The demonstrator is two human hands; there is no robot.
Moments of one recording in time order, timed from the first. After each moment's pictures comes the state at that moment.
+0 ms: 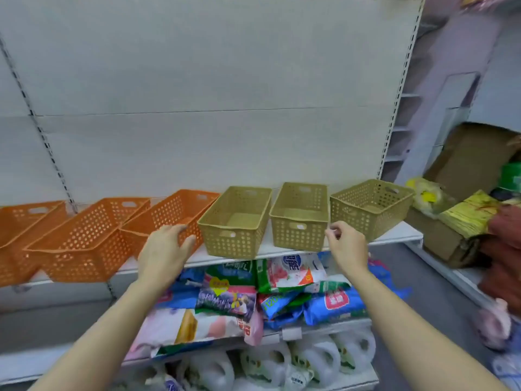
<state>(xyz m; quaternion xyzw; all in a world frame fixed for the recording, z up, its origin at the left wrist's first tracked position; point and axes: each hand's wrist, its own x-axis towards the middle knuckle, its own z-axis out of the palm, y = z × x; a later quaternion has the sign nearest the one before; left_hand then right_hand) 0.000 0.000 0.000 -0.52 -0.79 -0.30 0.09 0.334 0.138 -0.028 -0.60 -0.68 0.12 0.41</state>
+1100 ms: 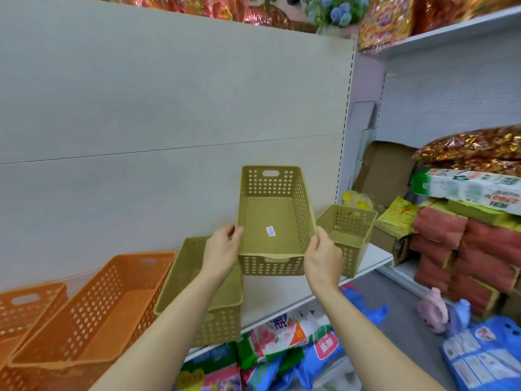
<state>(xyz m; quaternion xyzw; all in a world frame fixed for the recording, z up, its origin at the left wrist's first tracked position) 0.063 0.216 0.047 -0.62 -0.61 -0.45 -0.20 0.254 0.212 0.010 -0.66 -0.52 0.03 0.54</state>
